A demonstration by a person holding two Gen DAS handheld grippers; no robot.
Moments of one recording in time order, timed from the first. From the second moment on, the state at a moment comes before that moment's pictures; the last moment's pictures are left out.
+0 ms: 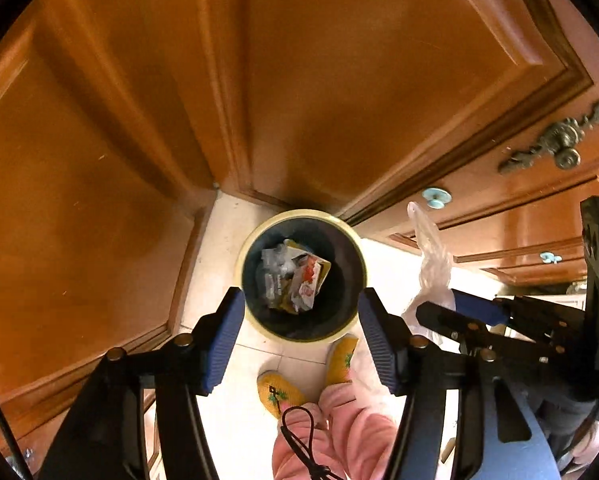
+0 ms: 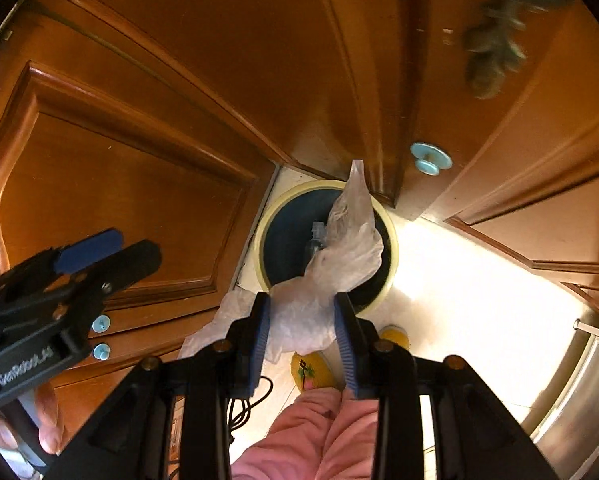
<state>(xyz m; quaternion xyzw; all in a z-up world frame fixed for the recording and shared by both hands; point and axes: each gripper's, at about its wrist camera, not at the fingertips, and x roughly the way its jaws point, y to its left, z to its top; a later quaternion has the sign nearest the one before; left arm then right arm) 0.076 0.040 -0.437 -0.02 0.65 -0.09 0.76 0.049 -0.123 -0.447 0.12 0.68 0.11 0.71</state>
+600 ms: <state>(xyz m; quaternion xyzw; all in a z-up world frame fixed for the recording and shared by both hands) 0.068 0.082 -0.384 -0.06 0.62 -0.03 0.78 0.053 -0.119 -0.425 0.15 0.69 0.11 0.70</state>
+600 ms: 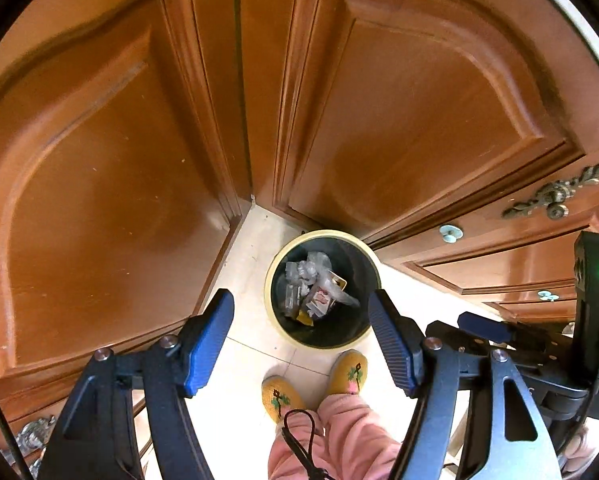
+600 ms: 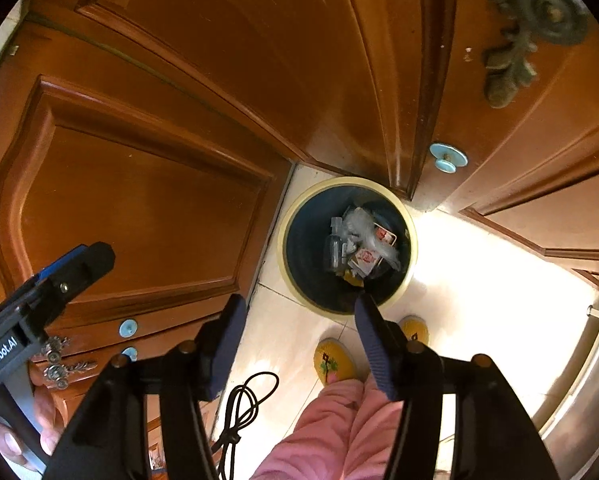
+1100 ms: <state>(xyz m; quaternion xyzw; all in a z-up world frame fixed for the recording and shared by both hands) 0.054 0.059 -0.241 -0.02 0.57 -0.10 0.81 0.027 -0.130 -0.291 0.18 0.65 0.11 0.73</state>
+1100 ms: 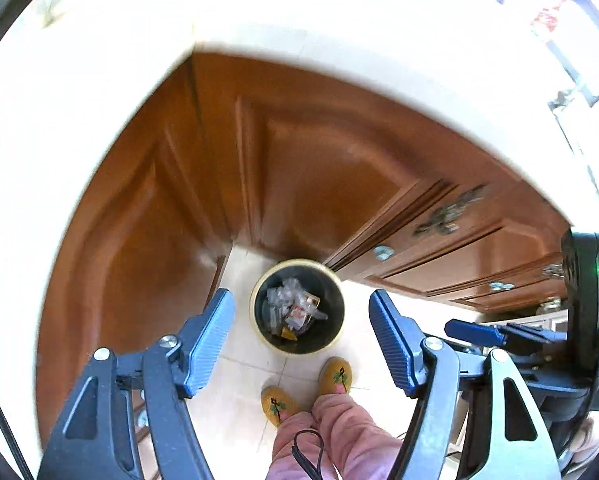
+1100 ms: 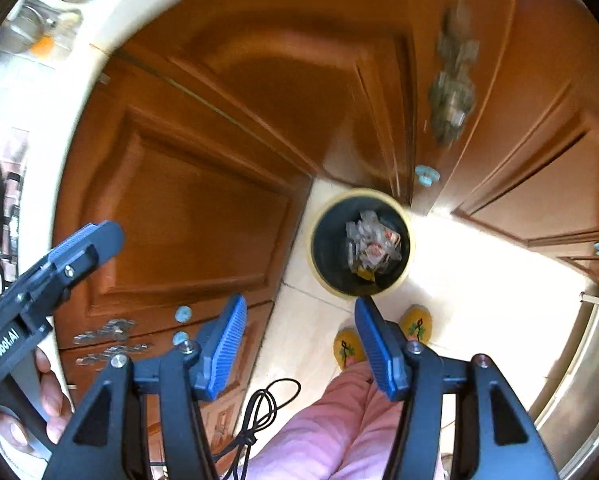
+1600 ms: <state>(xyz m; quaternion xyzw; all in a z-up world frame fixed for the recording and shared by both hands) 0.058 0.053 -0.060 0.00 0.42 -0.16 0.89 0.018 -0.148 -0.102 0.17 0.51 0.09 0.84</state>
